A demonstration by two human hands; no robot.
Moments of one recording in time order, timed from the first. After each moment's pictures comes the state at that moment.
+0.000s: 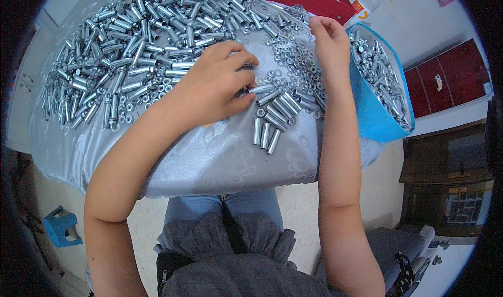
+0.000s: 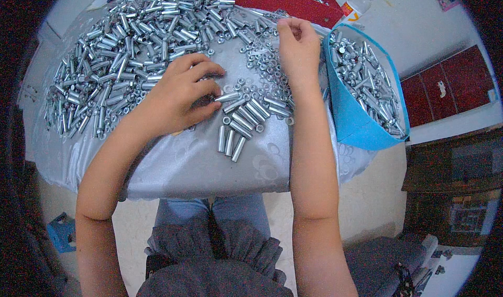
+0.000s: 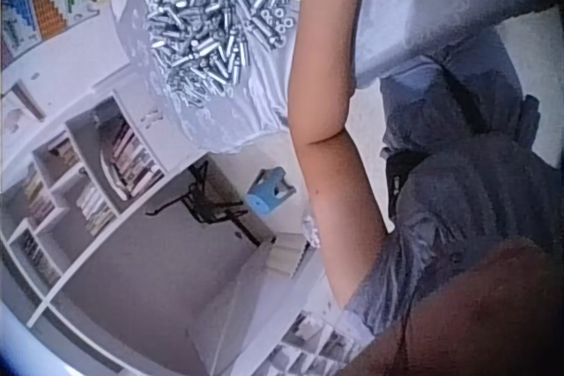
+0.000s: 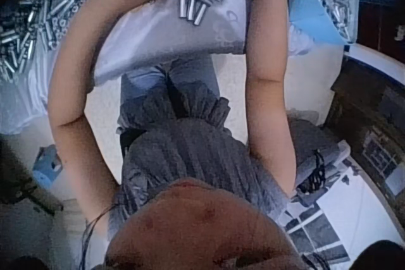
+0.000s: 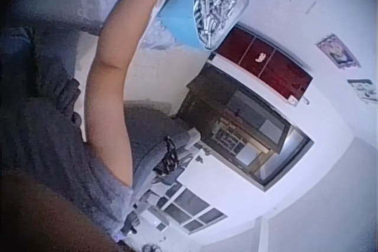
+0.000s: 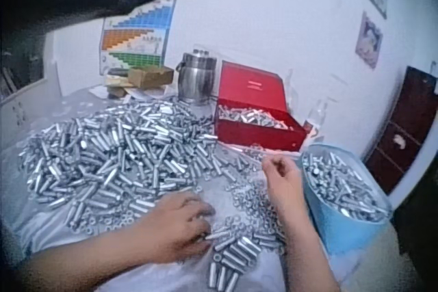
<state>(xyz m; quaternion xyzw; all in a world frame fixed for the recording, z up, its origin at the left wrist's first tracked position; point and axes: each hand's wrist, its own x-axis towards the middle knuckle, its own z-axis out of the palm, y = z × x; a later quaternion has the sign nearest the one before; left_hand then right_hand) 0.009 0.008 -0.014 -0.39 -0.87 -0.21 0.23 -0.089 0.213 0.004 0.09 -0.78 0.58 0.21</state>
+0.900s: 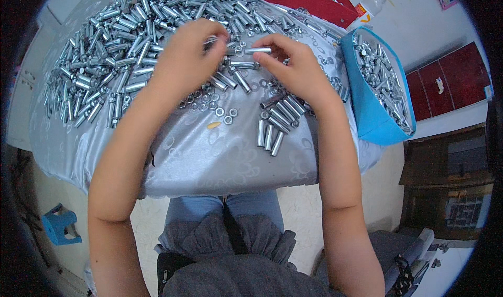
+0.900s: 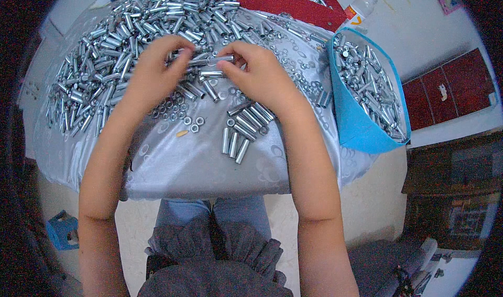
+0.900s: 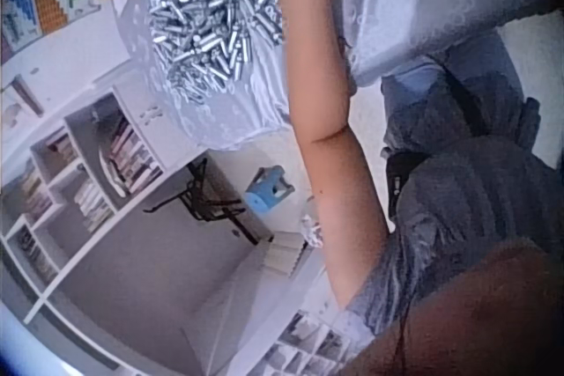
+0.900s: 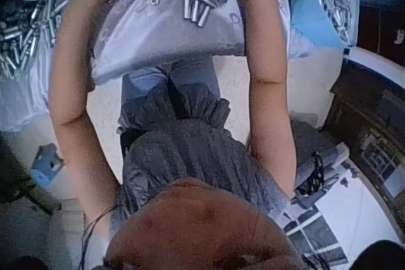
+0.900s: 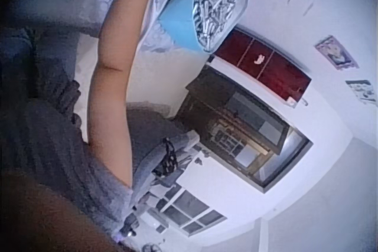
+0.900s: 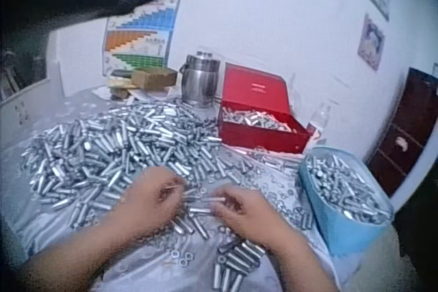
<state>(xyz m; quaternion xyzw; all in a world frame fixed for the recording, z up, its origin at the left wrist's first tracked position) -0.016 -0.024 -0.016 -0.17 -0.89 -0.33 0.28 -0.047 0.180 0.005 0.35 -0.85 0.40 0.02</state>
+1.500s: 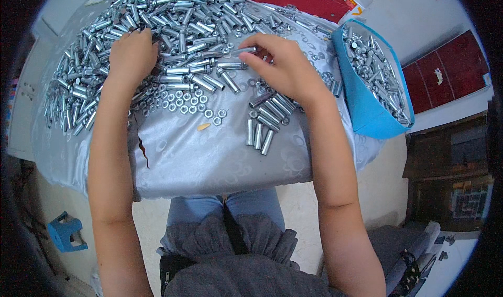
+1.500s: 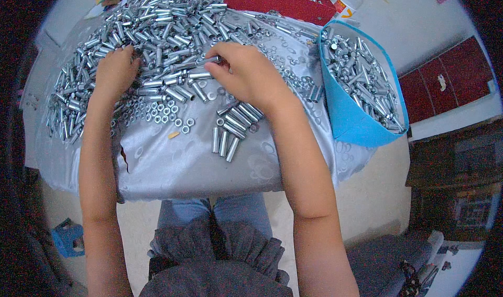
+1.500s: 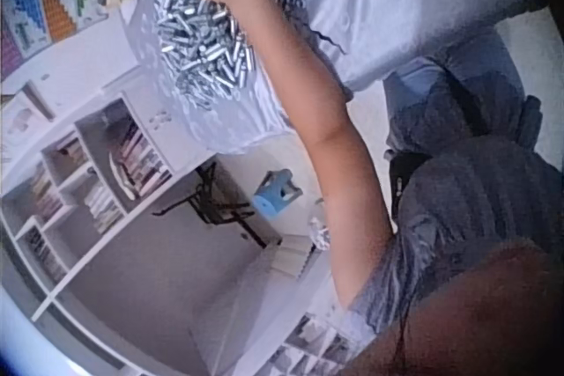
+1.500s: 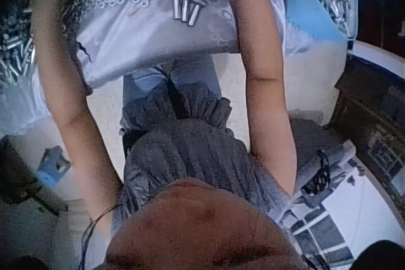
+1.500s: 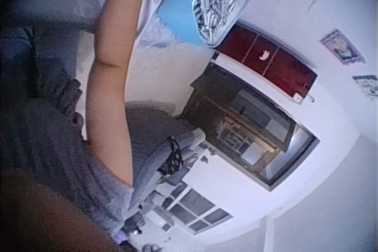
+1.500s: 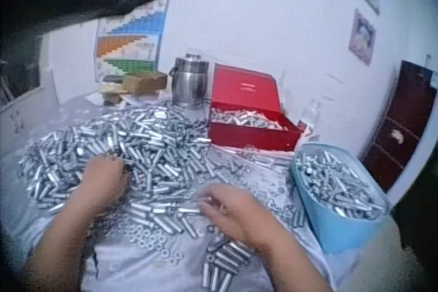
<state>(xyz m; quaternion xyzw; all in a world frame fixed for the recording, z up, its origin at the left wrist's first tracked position) -0.028 -0.084 -0.007 0.06 -0.98 0.09 0.15 -0.045 0.183 0.010 0.39 -0.85 0.35 0.08</state>
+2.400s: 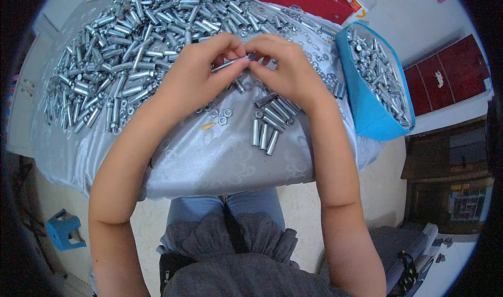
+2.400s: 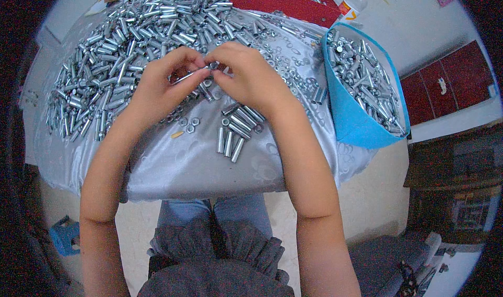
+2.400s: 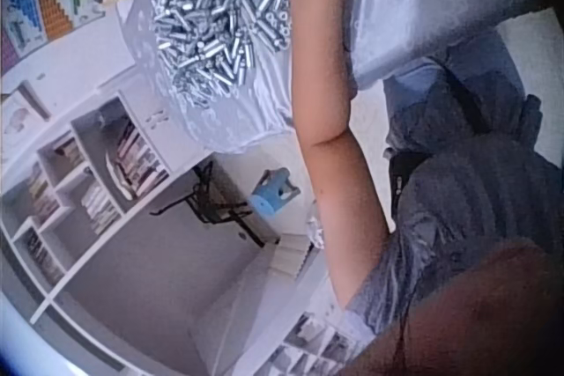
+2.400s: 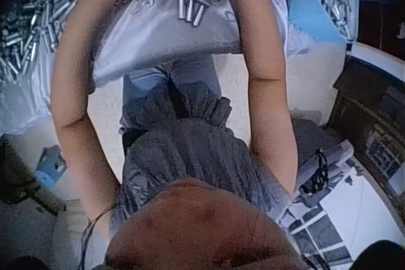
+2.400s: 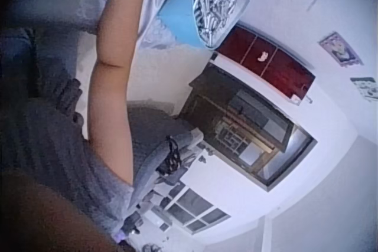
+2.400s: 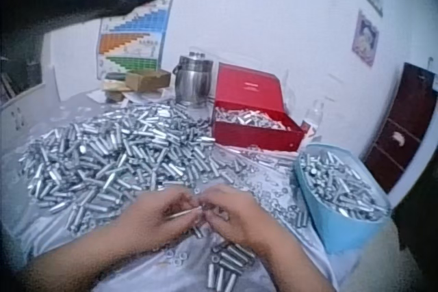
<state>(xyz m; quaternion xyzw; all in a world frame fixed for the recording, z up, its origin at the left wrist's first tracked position) 0.002 0.000 -0.007 -0.25 -0.81 -0.50 0.15 -0.044 0.177 0.007 0.45 -0.81 0.36 0.09</state>
